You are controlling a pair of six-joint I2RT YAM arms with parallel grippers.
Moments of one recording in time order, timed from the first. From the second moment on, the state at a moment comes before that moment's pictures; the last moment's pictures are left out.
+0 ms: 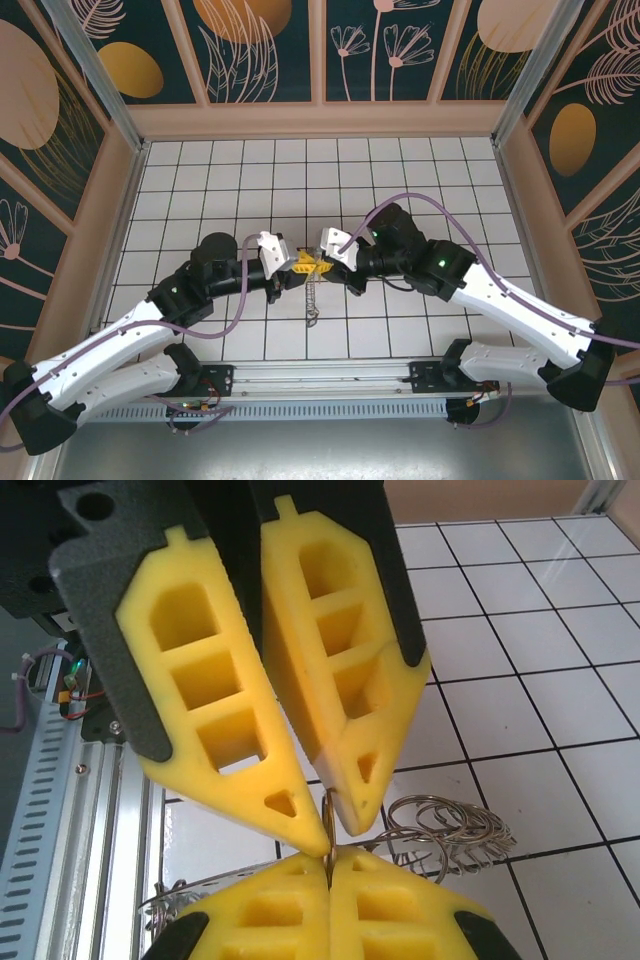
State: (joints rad) left arm -0.85 0.87 0.72 -0.09 0.42 0.11; right arm 0.95 1.09 1.07 -0.55 -0.40 -0.35
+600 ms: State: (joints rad) left arm -0.85 0.78 0.68 -0.01 0.47 0.06; right arm 0.95 1.05 1.07 -0.49 -0.47 -0.37
